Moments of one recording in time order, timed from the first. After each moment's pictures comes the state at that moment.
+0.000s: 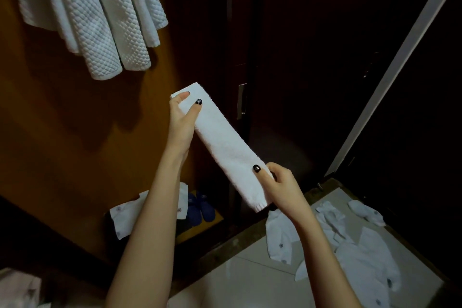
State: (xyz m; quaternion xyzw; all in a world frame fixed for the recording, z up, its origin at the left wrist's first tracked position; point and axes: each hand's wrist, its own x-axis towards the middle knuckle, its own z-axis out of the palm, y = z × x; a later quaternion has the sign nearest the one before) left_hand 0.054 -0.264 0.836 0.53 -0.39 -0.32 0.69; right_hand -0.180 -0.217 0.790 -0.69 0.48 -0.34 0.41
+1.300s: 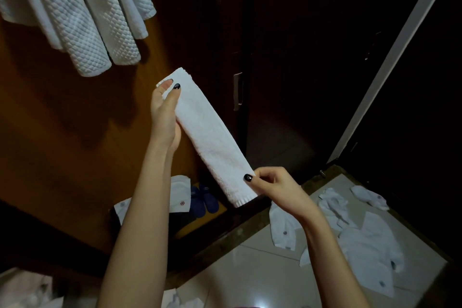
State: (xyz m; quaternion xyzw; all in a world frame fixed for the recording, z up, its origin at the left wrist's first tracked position) left_hand 0.063 -0.264 0.847 0.46 -0.32 -0.37 0.74; right_hand -0.188 -0.213 0.792 -0.69 0.39 -0.27 0.54
